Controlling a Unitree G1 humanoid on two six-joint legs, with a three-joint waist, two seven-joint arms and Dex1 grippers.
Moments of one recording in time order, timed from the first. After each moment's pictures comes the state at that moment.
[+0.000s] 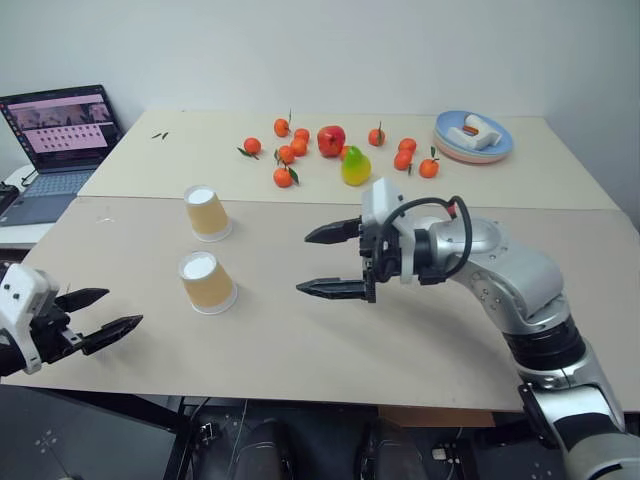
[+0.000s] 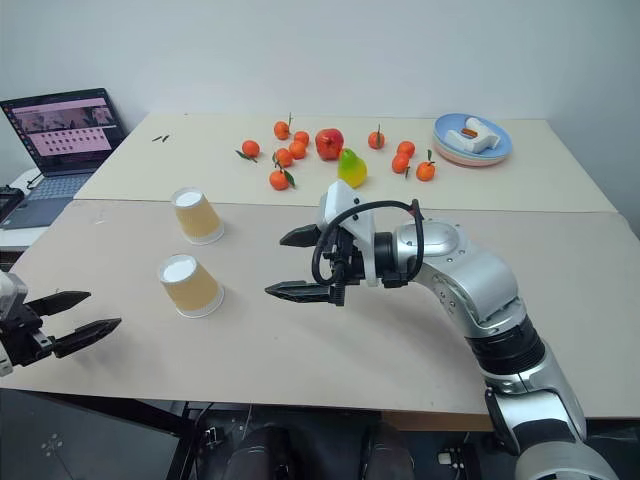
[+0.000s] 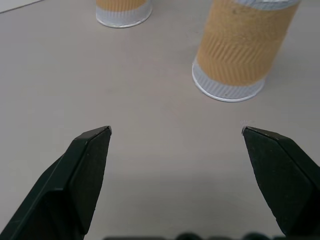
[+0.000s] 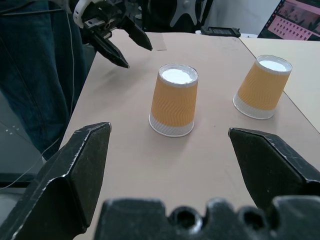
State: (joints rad) left arm 0.22 1.03 0.57 -0.07 -0.60 0.43 -1.04; right arm -0.75 -0.56 0.25 -0.31 0.57 0.70 0.94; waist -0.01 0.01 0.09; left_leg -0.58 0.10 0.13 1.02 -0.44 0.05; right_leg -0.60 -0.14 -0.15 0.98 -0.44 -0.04
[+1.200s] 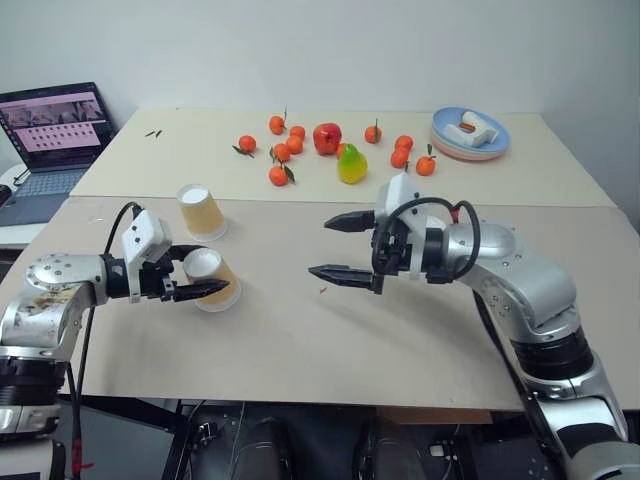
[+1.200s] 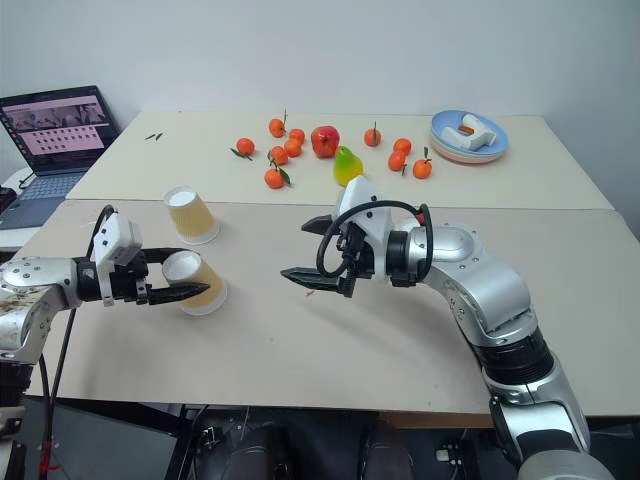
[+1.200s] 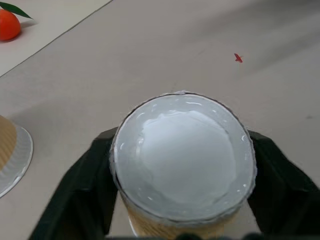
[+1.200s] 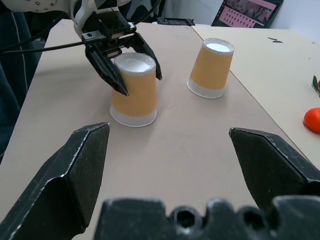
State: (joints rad) left arm -0.38 0.90 0.10 0.09 -0.44 0.38 -1.20; right arm -0.70 -0.57 0.19 -0.35 0.51 0.71 0.85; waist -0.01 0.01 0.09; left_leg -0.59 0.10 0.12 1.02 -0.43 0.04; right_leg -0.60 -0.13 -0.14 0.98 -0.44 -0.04
